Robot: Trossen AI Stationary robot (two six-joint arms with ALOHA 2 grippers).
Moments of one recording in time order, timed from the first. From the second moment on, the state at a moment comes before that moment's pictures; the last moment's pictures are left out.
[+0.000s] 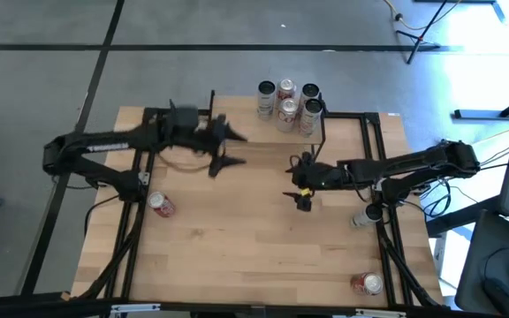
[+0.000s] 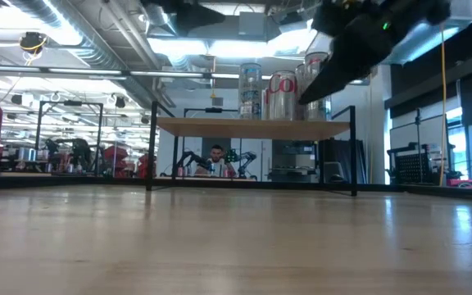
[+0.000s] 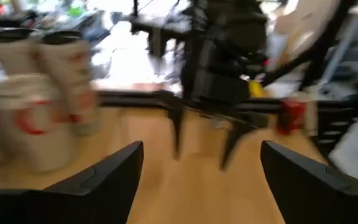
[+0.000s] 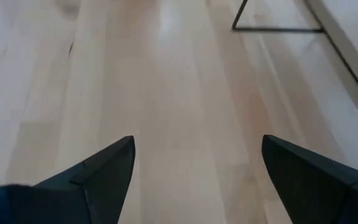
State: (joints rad) left arm 0.25 1.22 1.04 -0.09 0.26 0.00; right arm 0.09 1.30 0.82 -0.21 0.21 0.03
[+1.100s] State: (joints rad) left arm -0.36 1.24 0.56 0.62 -0.17 -0.16; right arm 0.60 1.13 1.17 -1.57 0.16 1.29
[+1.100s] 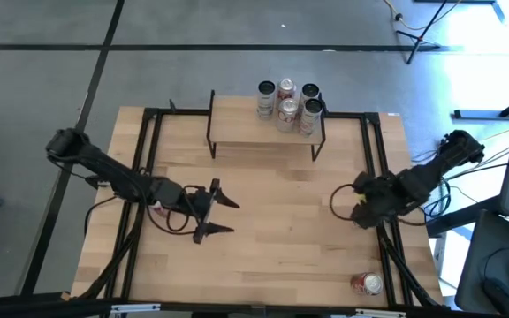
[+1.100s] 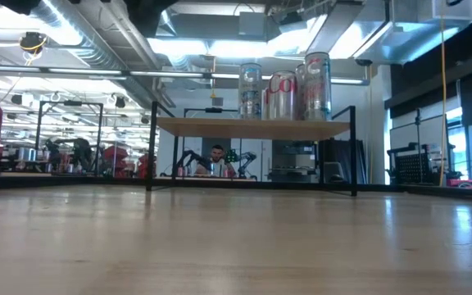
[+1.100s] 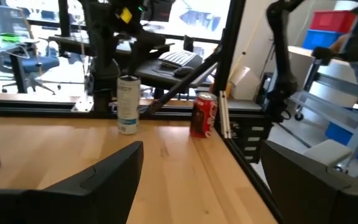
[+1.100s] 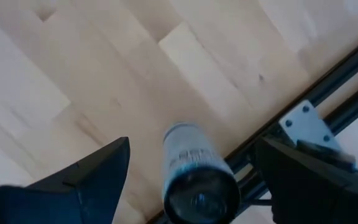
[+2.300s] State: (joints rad) left arm -0.40 1.27 0.56 0.69 -0.17 -0.15; right arm 0.73 1.08 0.90 -1.40 -0.04 1.51
